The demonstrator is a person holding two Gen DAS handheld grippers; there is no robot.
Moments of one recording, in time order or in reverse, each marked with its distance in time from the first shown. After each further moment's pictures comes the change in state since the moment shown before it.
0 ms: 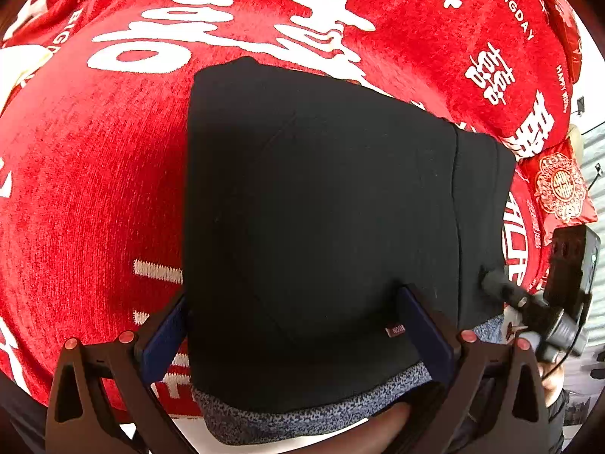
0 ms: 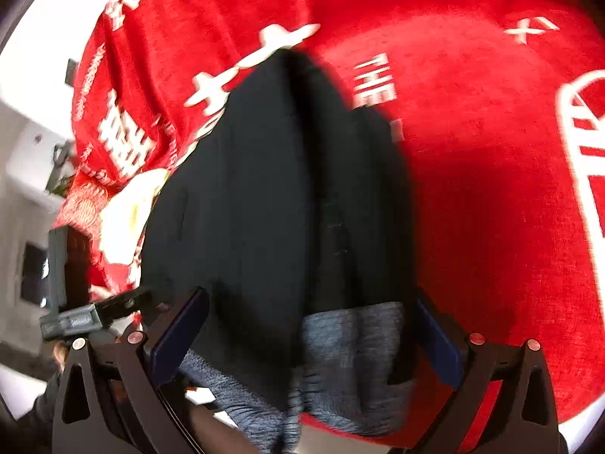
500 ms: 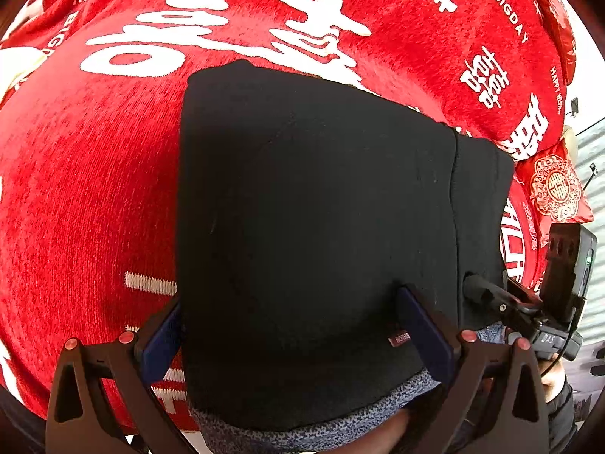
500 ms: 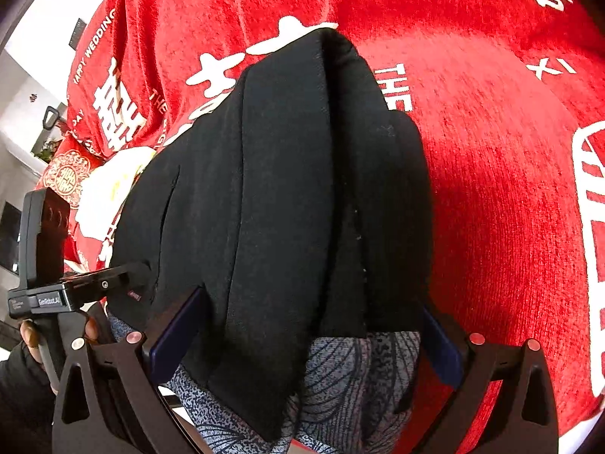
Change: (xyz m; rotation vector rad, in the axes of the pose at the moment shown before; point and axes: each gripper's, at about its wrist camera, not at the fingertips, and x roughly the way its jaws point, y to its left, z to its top) left arm 0.007 0.004 0.002 0.012 -0.031 -0.033; right arm 0.021 0.014 0.001 -0.114 -0.002 -0.094
